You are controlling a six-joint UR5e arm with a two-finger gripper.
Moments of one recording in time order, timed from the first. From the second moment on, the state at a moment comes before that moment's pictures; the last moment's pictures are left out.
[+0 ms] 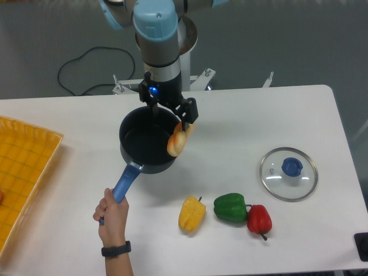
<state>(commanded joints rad) 2.30 -1.58 -1.83 -1.15 1.61 0.83</state>
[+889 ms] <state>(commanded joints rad) 2.45 -1.61 -1.79 -1.15 1.63 0.94</state>
